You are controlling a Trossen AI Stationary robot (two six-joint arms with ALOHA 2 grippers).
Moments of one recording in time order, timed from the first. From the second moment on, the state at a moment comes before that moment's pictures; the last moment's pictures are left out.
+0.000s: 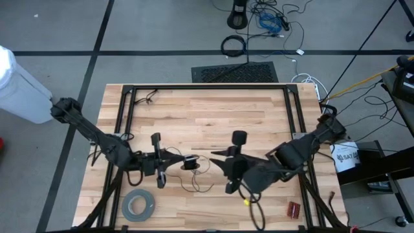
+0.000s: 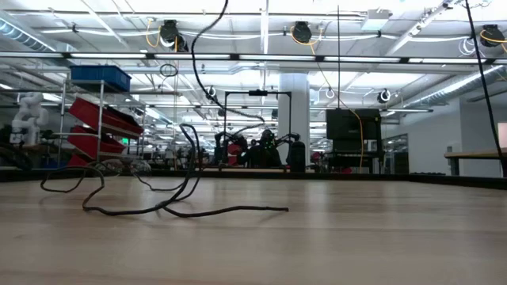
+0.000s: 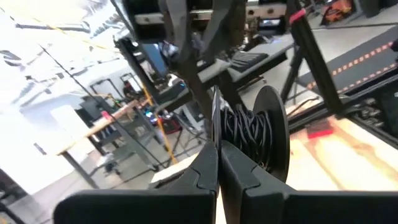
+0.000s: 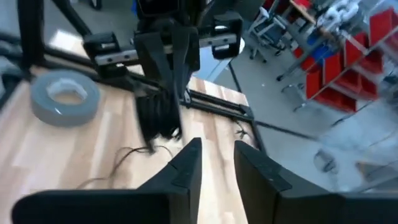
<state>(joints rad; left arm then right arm) -0.62 1.13 0.75 0.51 -0.67 0.62 0.56 1.72 1.92 -0.76 0.84 -0.01</state>
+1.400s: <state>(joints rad) -0.67 1.03 0.79 0.38 -0.71 0.91 0.52 1.98 1.48 0.21 0.96 0.06</state>
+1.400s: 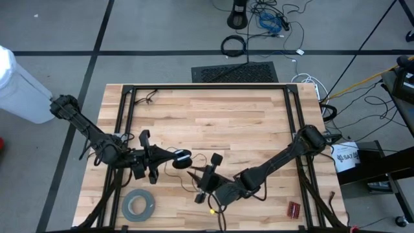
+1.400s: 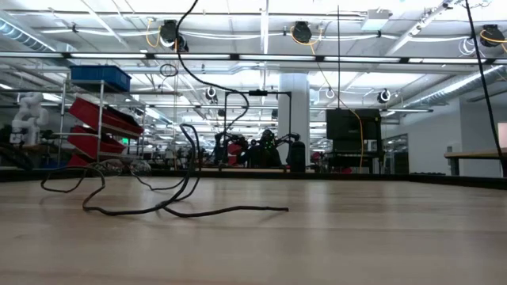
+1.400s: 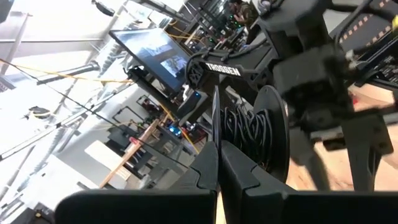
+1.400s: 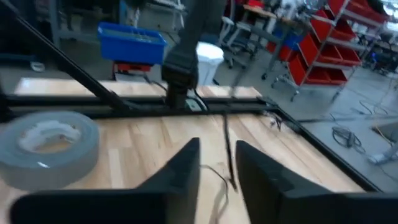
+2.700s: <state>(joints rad) -0.67 1.02 0.79 0.32 -0.83 0.92 0.71 1.77 1.48 0.02 0.93 0.07</state>
